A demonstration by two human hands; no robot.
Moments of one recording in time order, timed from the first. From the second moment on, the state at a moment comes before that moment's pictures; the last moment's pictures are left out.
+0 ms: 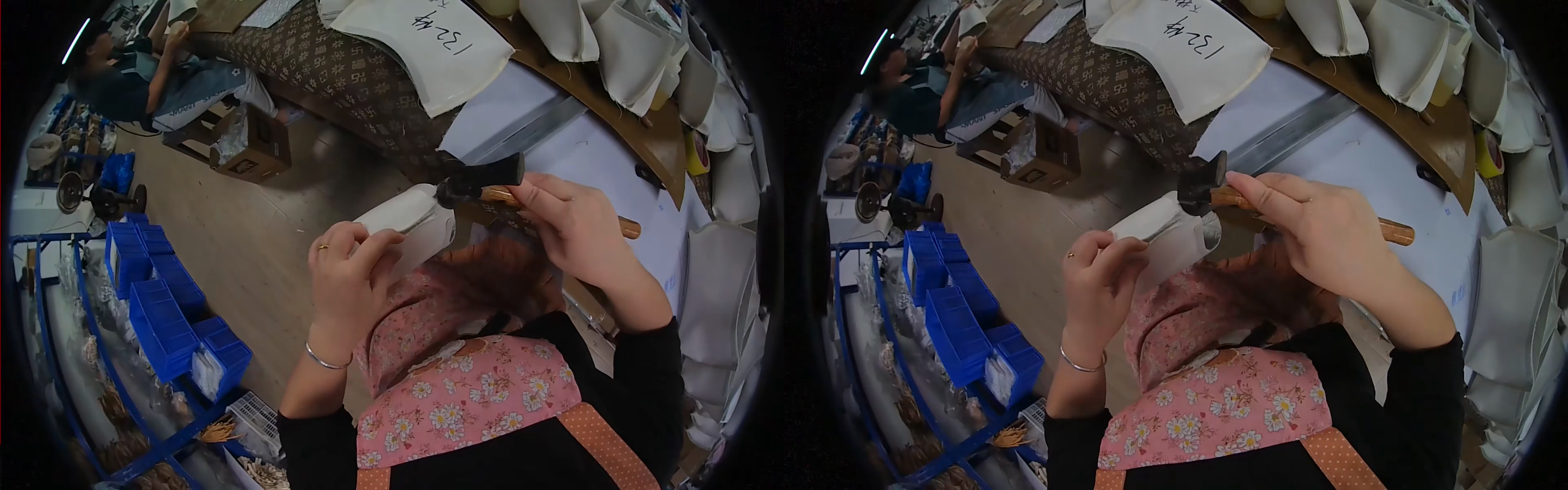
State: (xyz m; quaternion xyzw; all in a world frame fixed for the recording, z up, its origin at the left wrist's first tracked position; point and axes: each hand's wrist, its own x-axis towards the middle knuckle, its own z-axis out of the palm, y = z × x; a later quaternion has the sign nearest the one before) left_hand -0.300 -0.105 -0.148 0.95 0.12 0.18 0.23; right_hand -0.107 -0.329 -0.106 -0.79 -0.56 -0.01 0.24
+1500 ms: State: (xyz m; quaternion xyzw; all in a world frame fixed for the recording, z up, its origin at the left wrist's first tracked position) left_hand -0.343 -0.100 -0.158 0.91 0.20 0.22 0.28; right_hand -0.119 -0.297 -0.065 -0.78 -0.61 0.03 0.14
